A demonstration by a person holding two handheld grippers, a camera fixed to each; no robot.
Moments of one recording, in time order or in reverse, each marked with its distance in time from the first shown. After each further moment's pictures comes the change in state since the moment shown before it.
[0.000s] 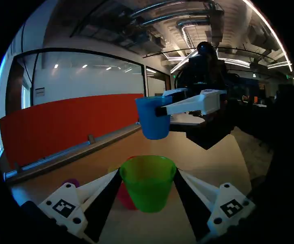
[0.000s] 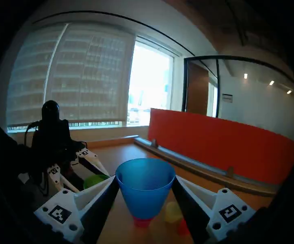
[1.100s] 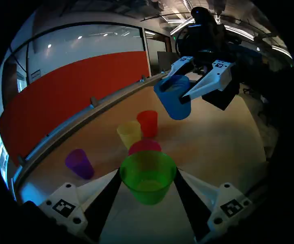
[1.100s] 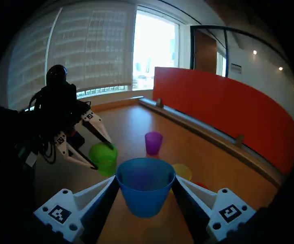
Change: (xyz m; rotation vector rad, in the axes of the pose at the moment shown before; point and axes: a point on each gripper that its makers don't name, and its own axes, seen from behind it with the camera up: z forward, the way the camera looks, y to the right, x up) left arm -0.092 -0.044 0.014 0.013 -0.348 0.061; right arm -0.109 0.021 0.007 0.077 -0.300 0.015
